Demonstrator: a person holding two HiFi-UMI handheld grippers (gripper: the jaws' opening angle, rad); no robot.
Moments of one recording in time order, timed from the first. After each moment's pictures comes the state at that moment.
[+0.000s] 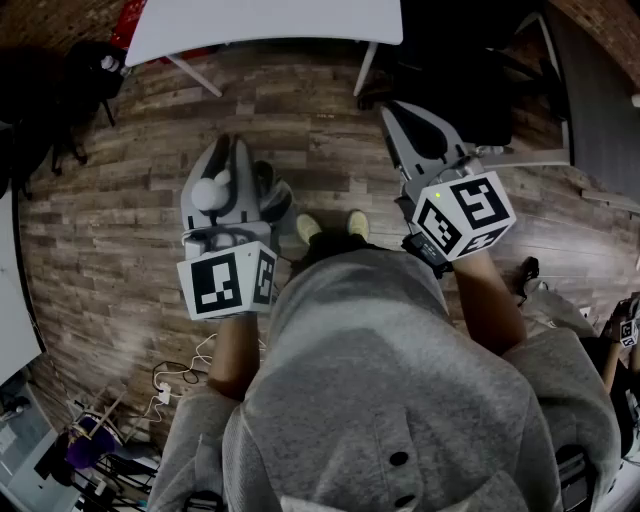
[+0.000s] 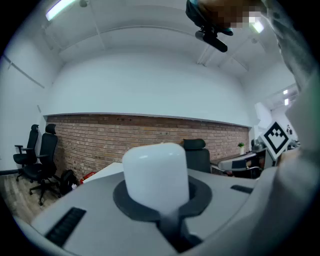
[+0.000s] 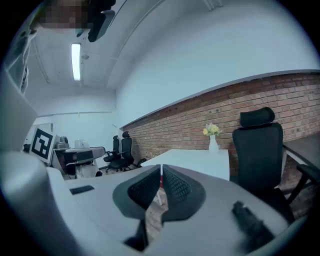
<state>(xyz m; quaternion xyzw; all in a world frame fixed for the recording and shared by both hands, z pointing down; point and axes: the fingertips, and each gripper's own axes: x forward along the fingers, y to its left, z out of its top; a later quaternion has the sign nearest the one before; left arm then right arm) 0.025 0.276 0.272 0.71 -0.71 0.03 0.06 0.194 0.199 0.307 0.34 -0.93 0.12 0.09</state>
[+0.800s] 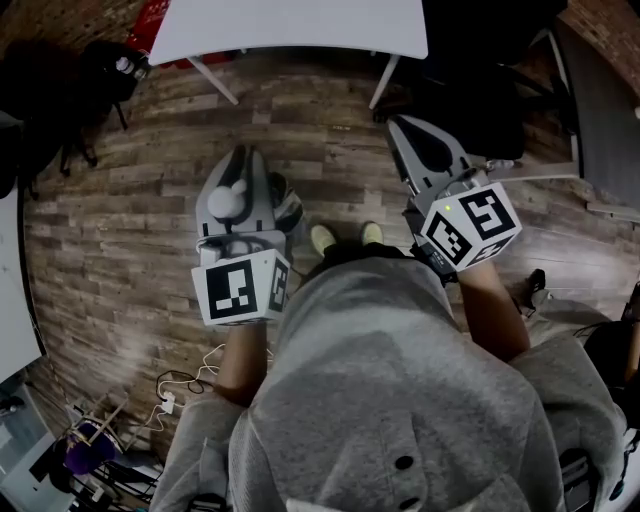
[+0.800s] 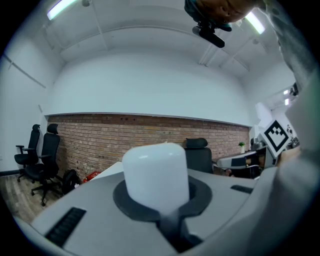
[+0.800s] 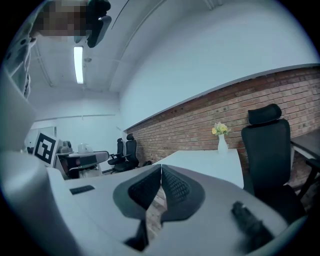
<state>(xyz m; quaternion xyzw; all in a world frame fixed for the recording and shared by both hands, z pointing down) -0.025 0.298 0.277 0.71 -0.71 0.03 0.06 0.136 0.223 0.305 0.32 -0.94 0.13 0.06</state>
